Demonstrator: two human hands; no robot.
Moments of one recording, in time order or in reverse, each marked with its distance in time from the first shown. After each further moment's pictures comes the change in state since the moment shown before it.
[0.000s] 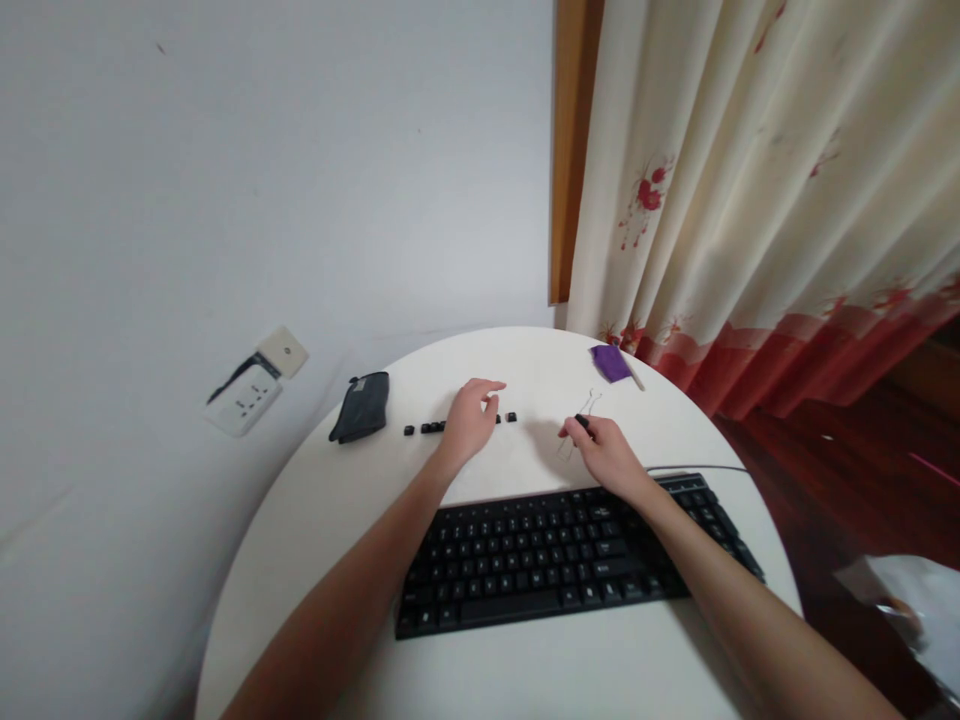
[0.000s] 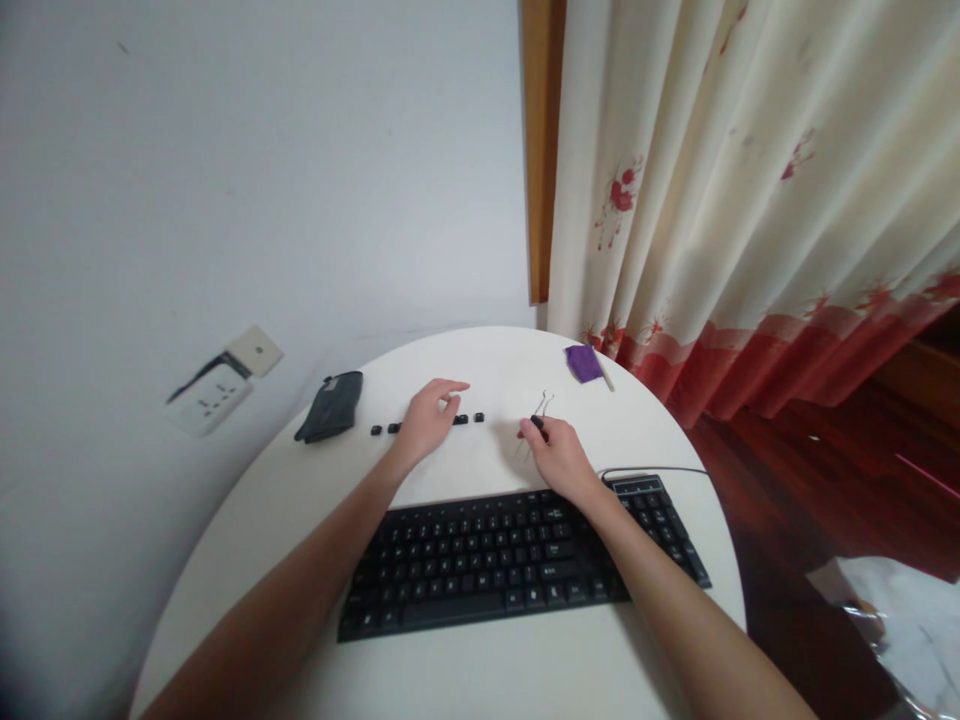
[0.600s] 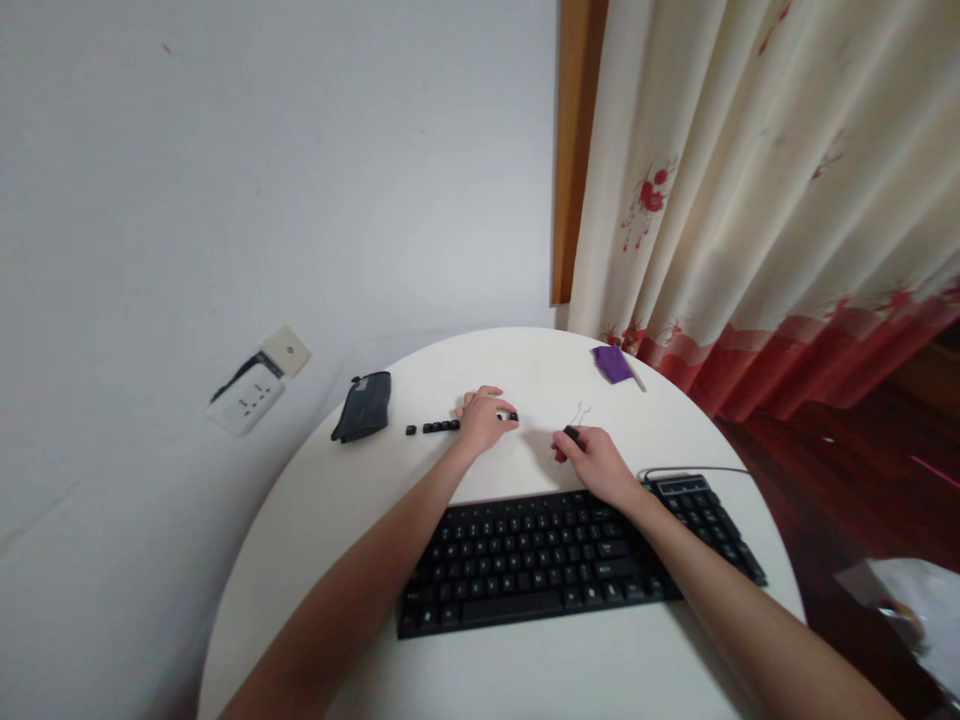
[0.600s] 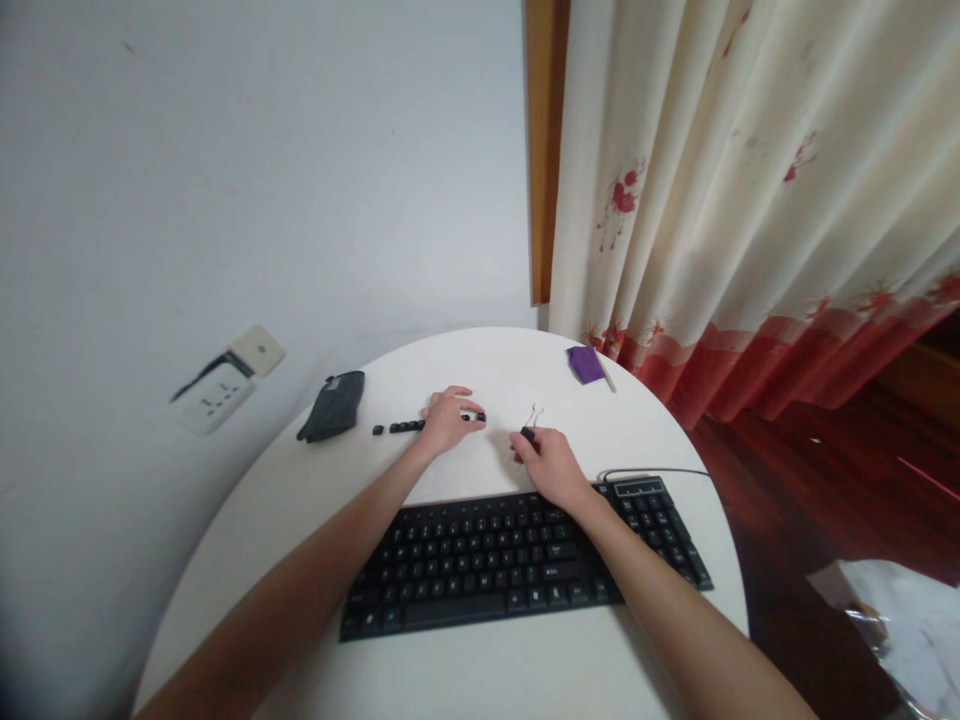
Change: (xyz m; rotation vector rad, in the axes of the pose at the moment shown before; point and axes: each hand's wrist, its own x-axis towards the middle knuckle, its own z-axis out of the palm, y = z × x) left_hand 0.009 -0.034 0.038 0.251 -0.134 -0.164; right_hand -0.006 0.006 0.017 0.116 -0.109 0.006
